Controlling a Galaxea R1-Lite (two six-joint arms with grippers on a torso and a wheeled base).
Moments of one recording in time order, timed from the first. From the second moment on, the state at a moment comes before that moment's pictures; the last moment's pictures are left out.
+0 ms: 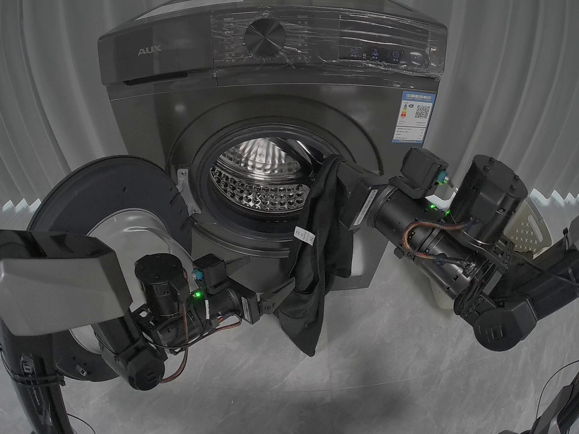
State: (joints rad) left arm -0.51 2.16 -0.53 -1.55 -0.21 -0.09; right arm 0.75 1.85 -0.85 -1.25 -0.13 0.22
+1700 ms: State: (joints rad) left arm -0.52 2.54 -1.00 -1.55 -0.21 -0.09; right arm 0.82 1.84 -0.86 -1.26 -0.15 0.22
